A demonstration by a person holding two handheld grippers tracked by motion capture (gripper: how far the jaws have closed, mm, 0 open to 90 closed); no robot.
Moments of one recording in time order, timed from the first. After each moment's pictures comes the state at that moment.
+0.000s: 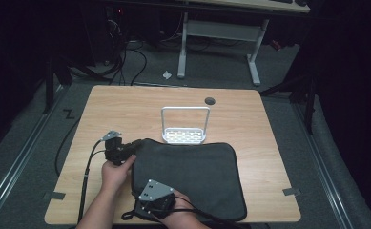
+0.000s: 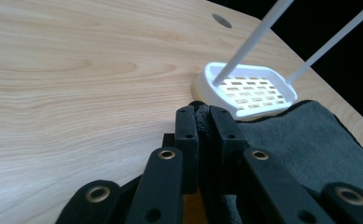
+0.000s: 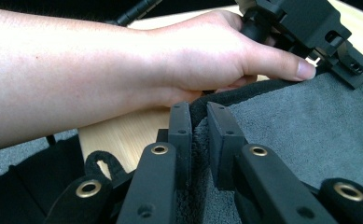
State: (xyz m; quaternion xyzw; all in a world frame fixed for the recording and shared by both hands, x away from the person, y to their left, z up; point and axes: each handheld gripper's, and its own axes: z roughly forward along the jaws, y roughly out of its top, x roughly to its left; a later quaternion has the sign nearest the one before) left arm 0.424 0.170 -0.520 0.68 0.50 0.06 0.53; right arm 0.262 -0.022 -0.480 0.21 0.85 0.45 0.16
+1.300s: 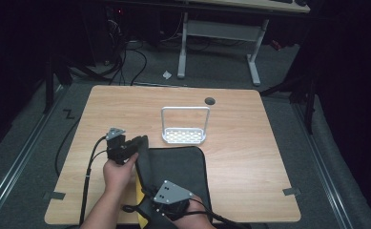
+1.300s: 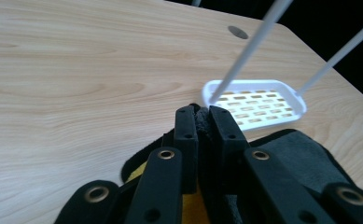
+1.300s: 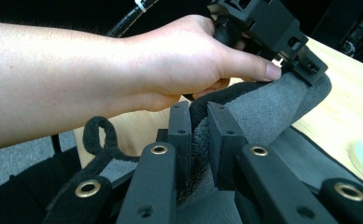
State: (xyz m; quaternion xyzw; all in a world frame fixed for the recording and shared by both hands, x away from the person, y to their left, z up) left arm 0.411 0.131 -0.486 0.69 0.51 0.12 0.50; right arm 0.250 -0.063 -0.463 0.22 0.82 0.49 0.20
